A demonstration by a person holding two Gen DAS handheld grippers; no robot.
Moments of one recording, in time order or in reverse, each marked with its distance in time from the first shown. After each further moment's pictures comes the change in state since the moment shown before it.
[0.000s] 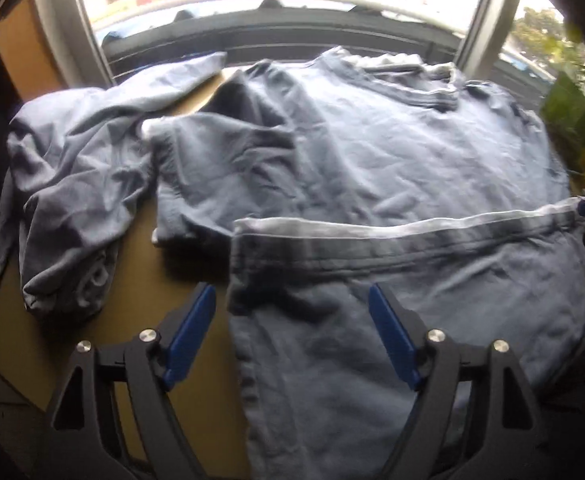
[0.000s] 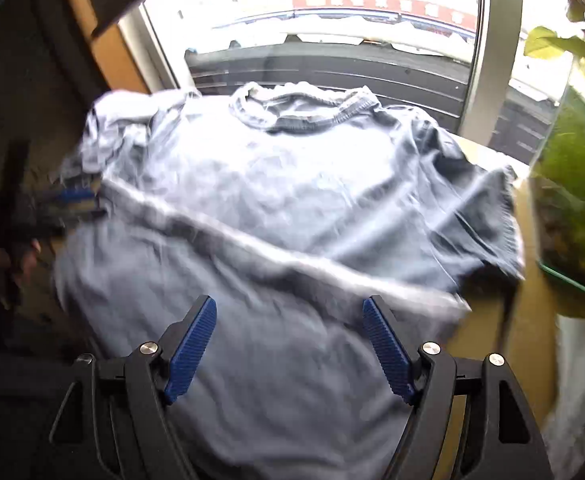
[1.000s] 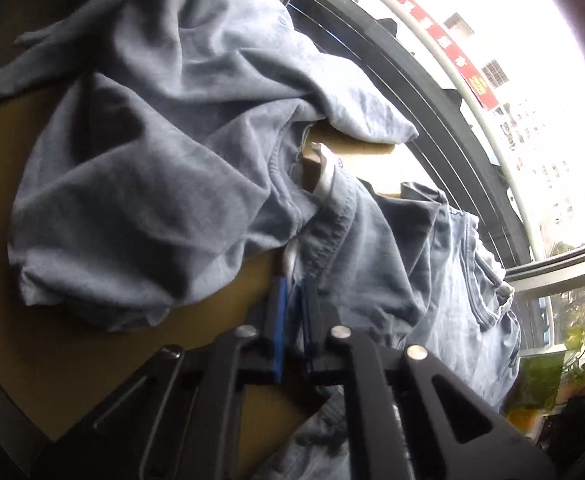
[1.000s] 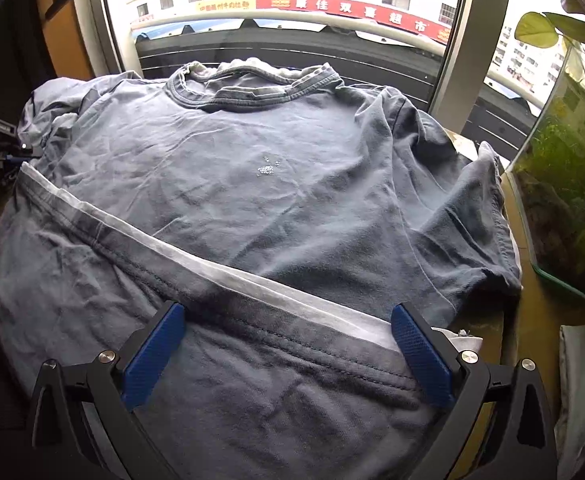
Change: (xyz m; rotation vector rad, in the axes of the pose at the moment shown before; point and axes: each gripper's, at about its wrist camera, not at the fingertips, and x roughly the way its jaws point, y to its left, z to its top) left arm -0.005 0.111 0.021 -0.796 -0.013 -0.132; right arm 0.048 -0.004 -0.019 0.008 -0.048 -0.171
